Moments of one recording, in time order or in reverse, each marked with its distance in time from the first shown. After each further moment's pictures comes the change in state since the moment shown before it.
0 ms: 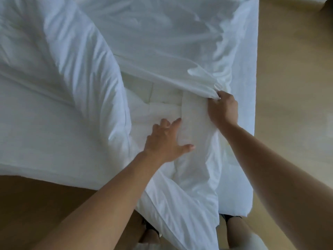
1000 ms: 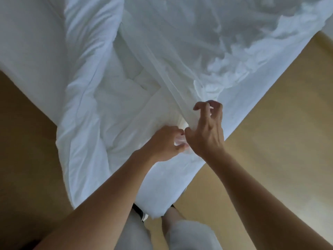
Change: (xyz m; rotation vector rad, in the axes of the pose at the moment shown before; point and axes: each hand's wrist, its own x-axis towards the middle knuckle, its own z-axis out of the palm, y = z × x) left_hand 0.034 0.184 0.046 -0.513 0.256 -0.111; right_hand 0.048 0.043 -0.123 -0.159 -0.449 -0.799
